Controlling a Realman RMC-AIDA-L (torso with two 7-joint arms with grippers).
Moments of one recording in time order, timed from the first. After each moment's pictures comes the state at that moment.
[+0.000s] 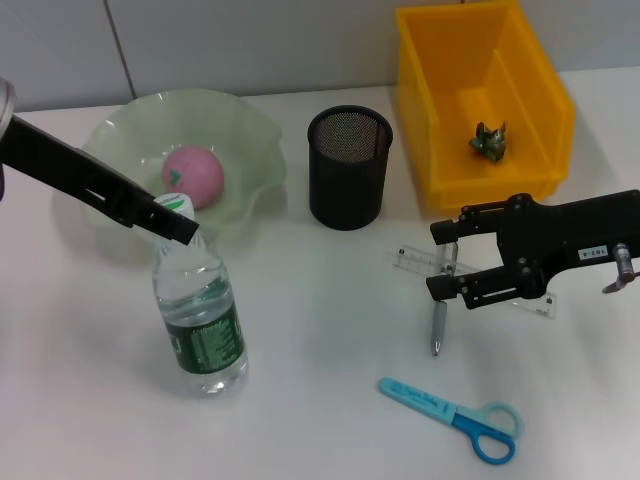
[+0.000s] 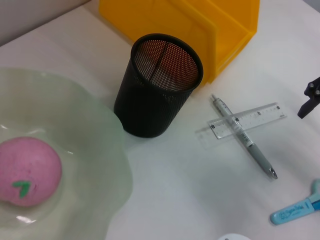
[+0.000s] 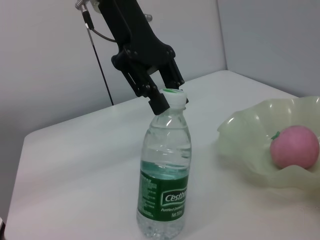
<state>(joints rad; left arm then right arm) -0.84 -2.02 0.94 1.24 2.47 1.88 -2.43 0.57 2.00 -0.74 -0.77 -2.09 -1.73 1.46</state>
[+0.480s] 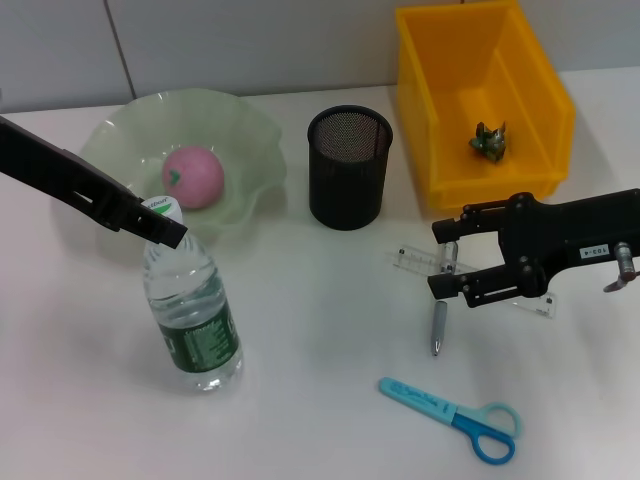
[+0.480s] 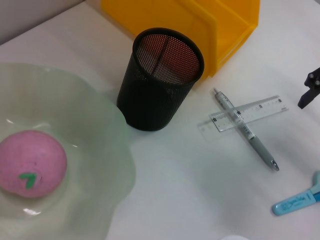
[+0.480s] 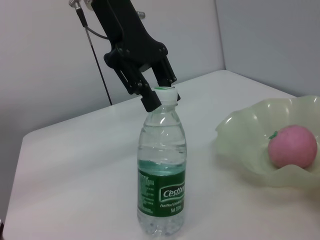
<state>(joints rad) -0.82 -2.01 0.94 1.28 2.48 1.91 -2.42 0.57 2.00 -0.73 -0.77 -2.10 -1.73 1.46</state>
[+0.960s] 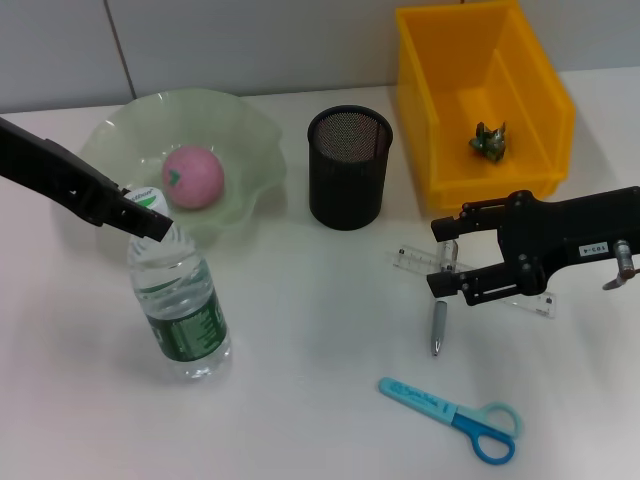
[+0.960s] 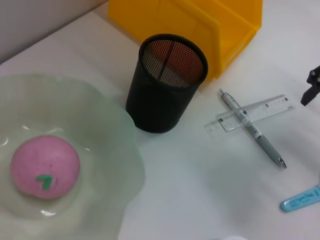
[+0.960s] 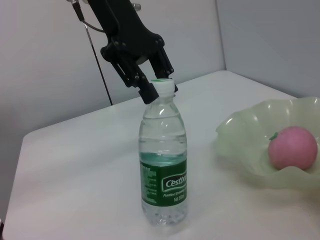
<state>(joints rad) -0.80 -2.01 0.94 1.36 2.48 1.93 -2.42 0.58 2.00 -0.73 -0.77 -2.10 -1.73 1.46</state>
